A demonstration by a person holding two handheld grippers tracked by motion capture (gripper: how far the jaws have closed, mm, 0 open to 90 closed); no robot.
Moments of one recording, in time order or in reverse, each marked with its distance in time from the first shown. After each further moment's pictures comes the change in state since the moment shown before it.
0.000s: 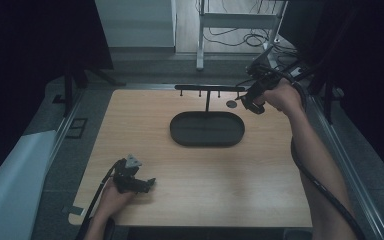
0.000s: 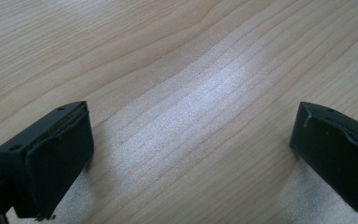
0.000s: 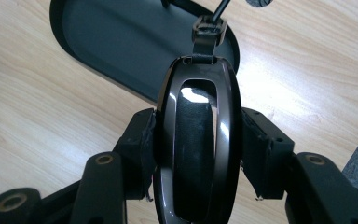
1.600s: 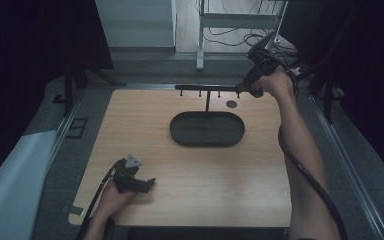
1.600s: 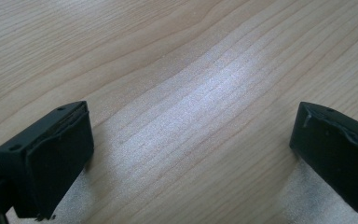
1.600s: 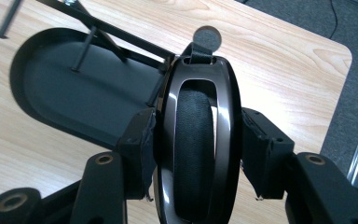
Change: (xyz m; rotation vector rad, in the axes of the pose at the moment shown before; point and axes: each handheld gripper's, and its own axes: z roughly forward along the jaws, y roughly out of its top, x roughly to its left) left arm 0.000 0.000 0.000 0.000 0.000 -0.003; right arm -0.020 0.037 -0.002 -0.100 -0.118 0.101
